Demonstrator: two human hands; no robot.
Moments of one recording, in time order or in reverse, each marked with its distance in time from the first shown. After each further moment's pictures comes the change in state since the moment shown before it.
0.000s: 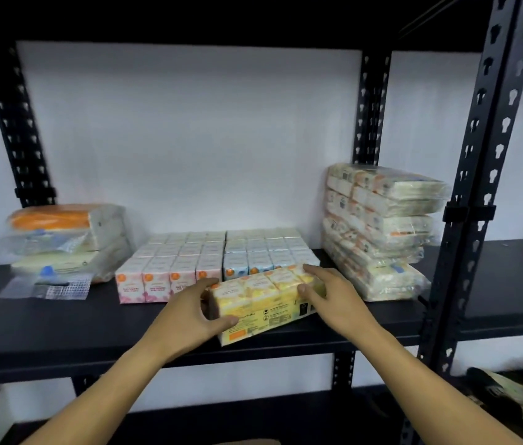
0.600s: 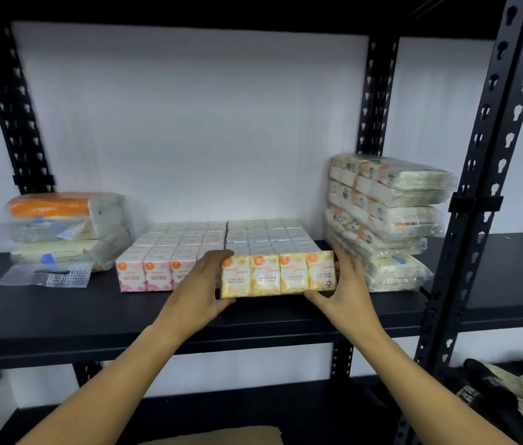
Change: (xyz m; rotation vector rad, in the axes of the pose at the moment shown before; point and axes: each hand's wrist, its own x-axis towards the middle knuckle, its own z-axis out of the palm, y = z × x) left_hand 0.027 -0.016 0.020 0.046 0.108 0.242; right_hand -0.017 0.008 0.009 0.082 0.232 -0.016
